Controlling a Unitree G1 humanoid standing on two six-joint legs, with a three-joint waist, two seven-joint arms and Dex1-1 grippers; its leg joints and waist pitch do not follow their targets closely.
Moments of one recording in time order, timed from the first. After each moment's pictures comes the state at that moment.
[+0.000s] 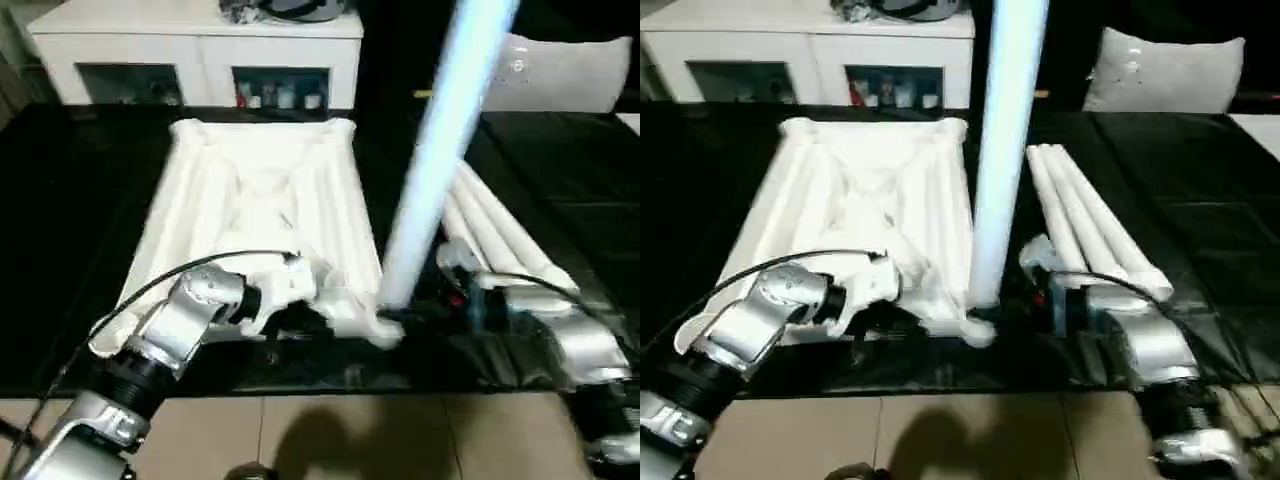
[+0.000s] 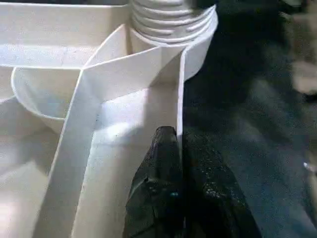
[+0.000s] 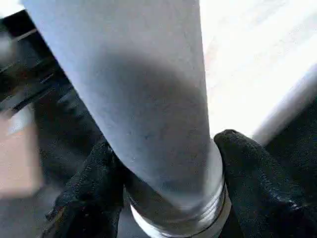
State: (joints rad) left arm -0.51 0.34 -0.35 0.31 0.03 0.36 -1.06; right arm -0.41 -0.35 0.08 0.37 0.26 0.38 0.98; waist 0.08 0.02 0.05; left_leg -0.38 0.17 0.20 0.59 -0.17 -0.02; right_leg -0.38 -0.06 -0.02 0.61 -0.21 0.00
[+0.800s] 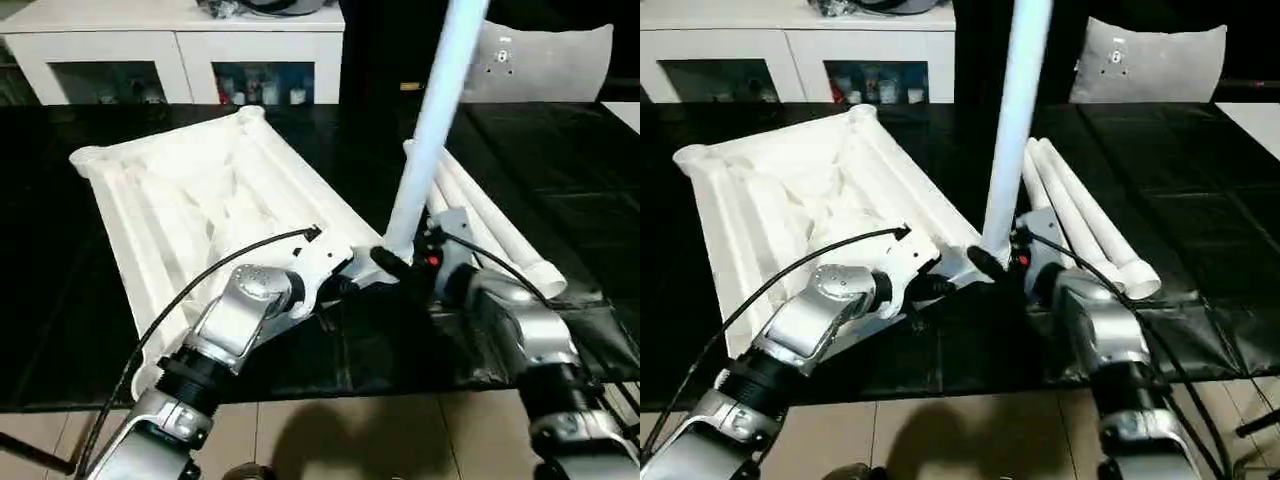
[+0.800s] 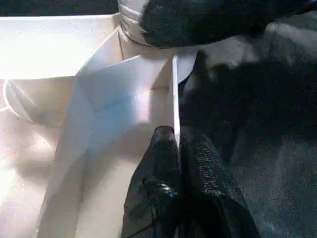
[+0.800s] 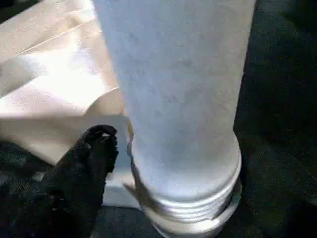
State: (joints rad) left arm -0.54 0.18 -0.33 0.33 0.07 0.46 -0.79; right arm -0.44 -0.29 0.01 0.43 0.21 0.32 0.73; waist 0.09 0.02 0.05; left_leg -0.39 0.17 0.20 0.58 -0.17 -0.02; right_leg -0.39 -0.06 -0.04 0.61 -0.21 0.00
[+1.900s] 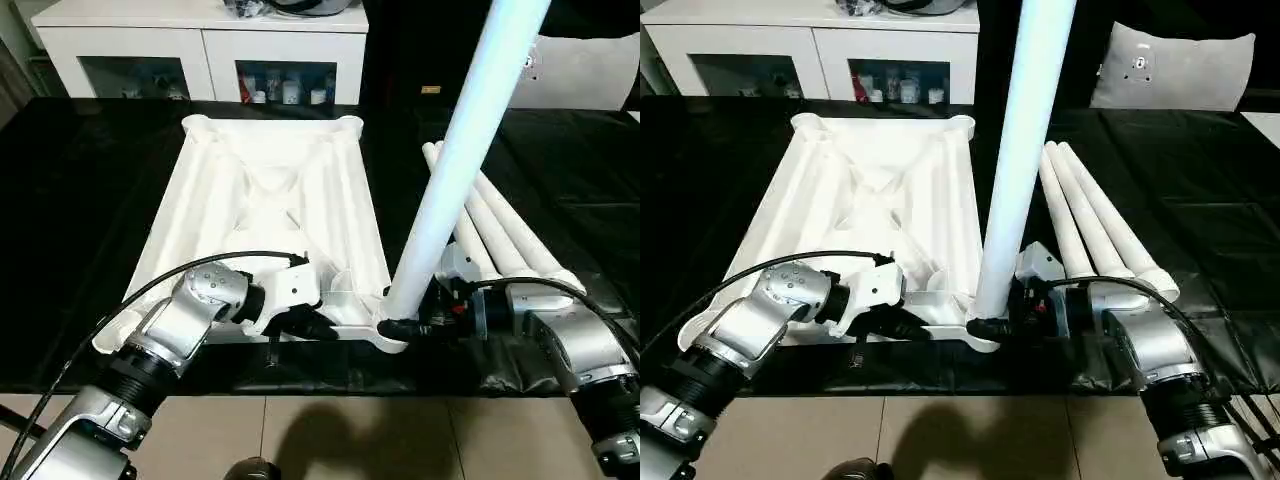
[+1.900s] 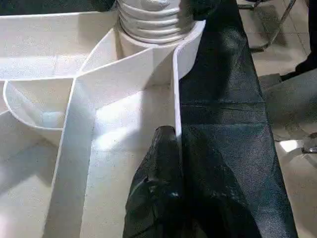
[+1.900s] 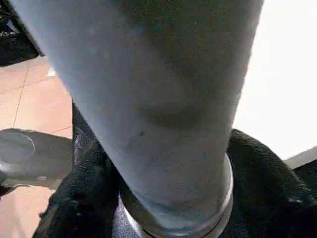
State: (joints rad) left arm -0.53 0.41 -0.43 0.34 0.02 0.14 -1.24; right arm -0.39 -0.51 0.19 0.33 0.23 0.23 1.27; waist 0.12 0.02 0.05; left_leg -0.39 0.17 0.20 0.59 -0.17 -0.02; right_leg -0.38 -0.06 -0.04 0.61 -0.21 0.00
